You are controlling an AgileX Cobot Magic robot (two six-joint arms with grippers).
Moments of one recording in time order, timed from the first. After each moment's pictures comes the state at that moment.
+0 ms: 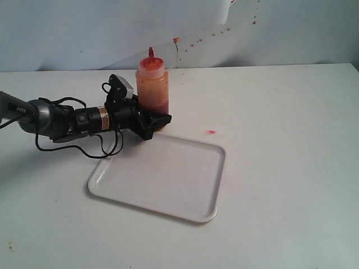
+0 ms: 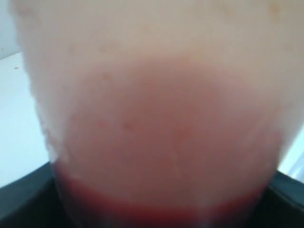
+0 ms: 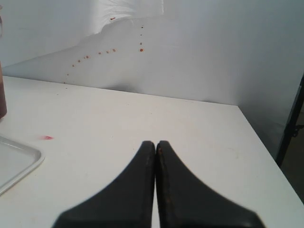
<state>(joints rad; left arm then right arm) -0.16 2.51 -1.49 1.14 -0.93 -0.66 0.03 0.00 0.00 0.00 0.19 -0.13</state>
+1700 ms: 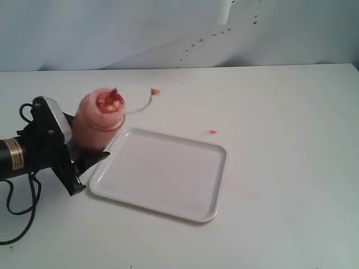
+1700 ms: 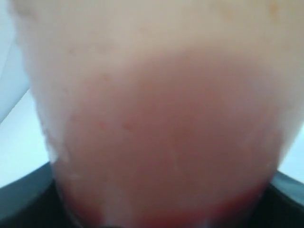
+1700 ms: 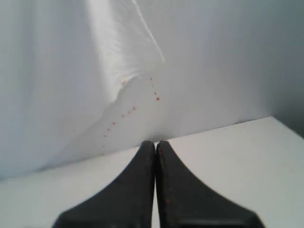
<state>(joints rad) -0.07 1.76 -0.56 0.90 -0.73 0.09 0.03 0.00 0.00 0.40 0.01 -0.11</state>
